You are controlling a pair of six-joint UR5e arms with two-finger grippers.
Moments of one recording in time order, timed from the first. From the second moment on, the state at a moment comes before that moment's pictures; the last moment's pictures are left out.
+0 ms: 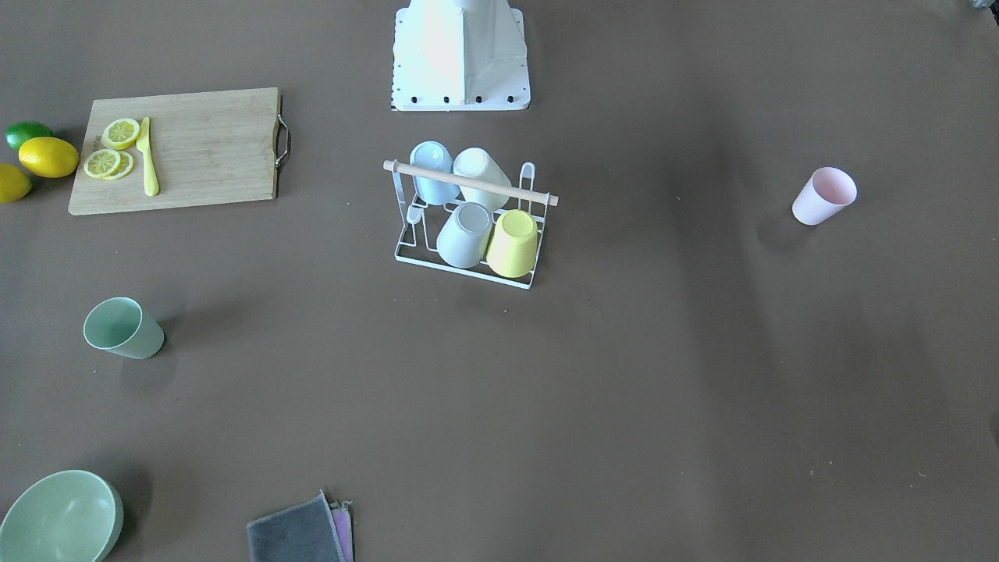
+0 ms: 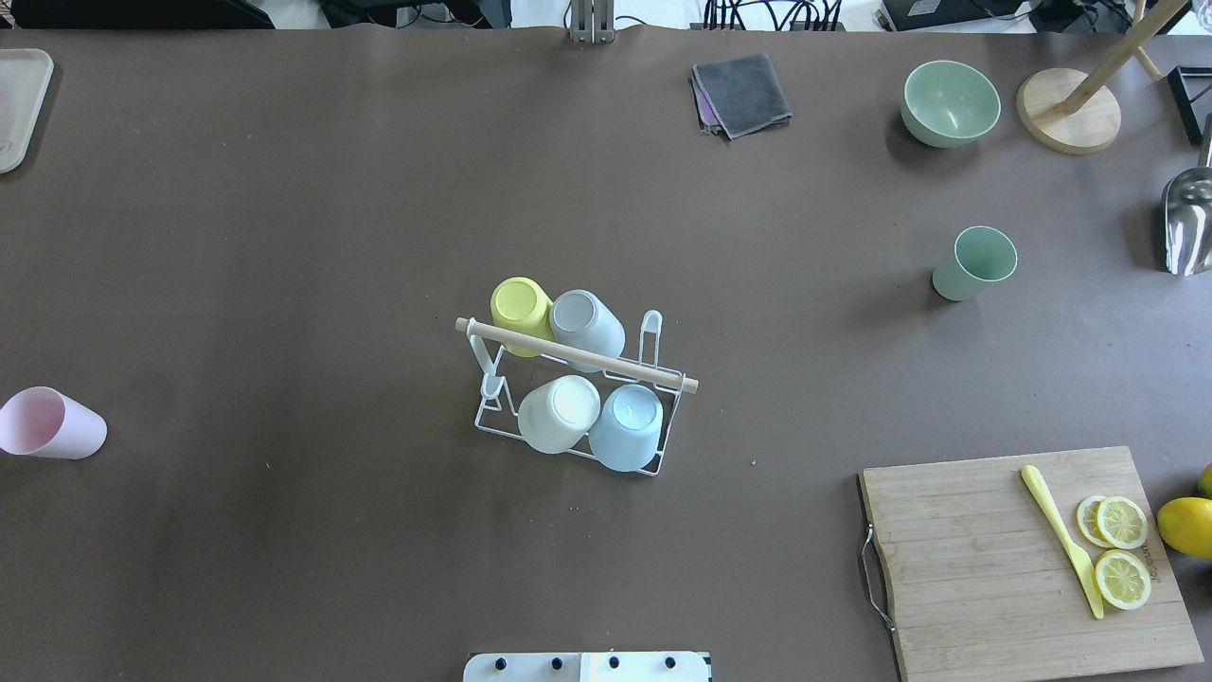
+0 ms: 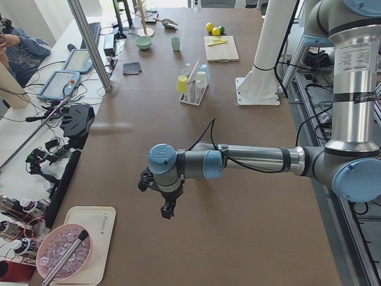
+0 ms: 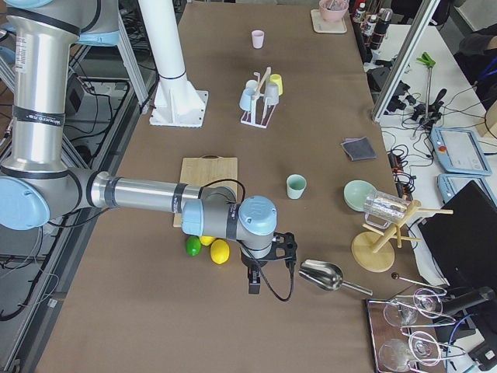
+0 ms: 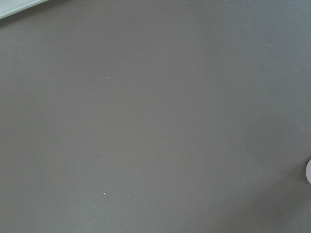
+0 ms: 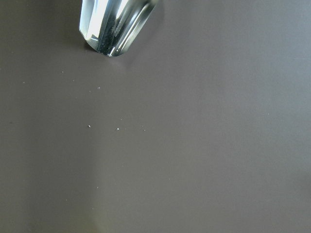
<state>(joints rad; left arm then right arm) -1.56 -1.50 -1.67 -1.47 -2.31 0.33 1.61 -1.73 1.67 -1.55 2.26 -0.10</state>
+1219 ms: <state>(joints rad) -1.29 -1.71 -1.70 -1.04 -2.12 0.33 1.58 -1.62 1.63 -1.56 2.27 -0.09</state>
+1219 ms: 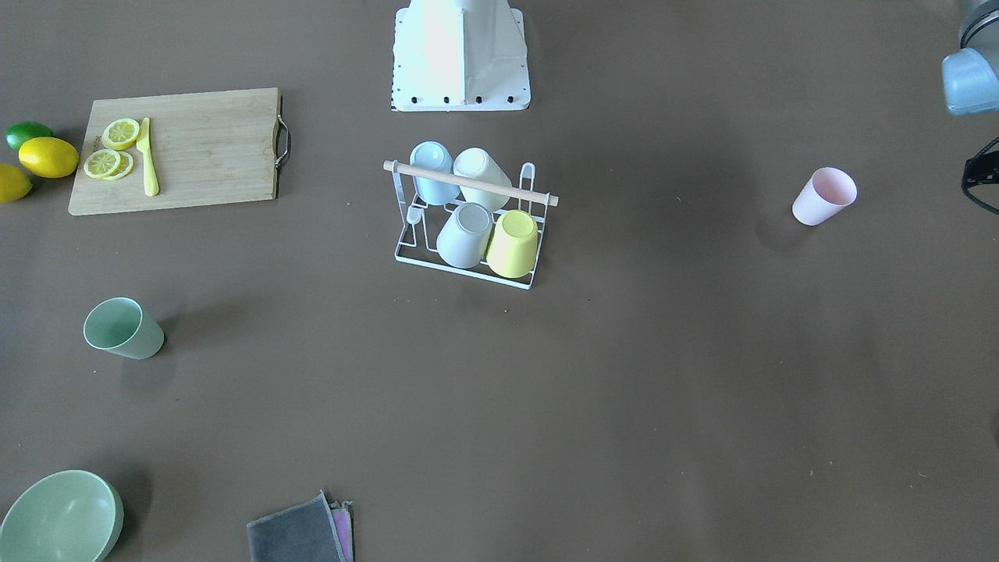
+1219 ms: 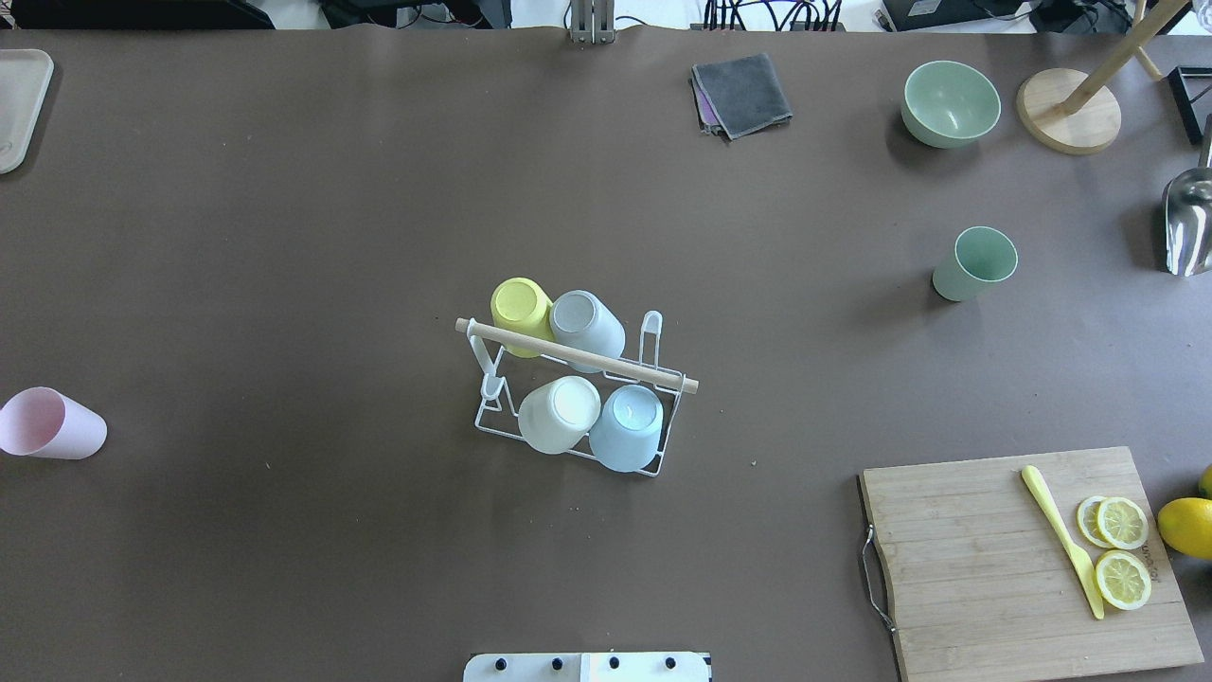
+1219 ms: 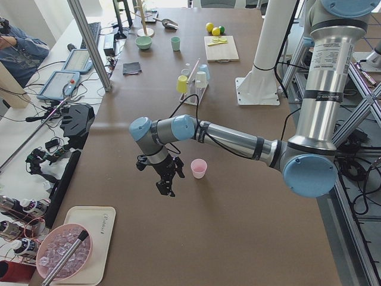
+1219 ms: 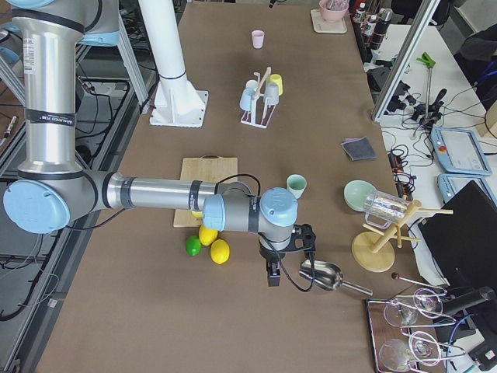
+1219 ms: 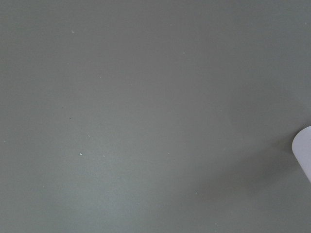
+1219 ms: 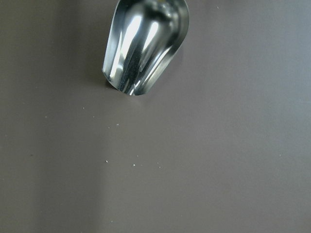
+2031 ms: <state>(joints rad) -1.04 -1.93 -1.56 -0.78 -1.97 0.33 1.35 -1.46 1.65 -1.56 2.31 0.15</state>
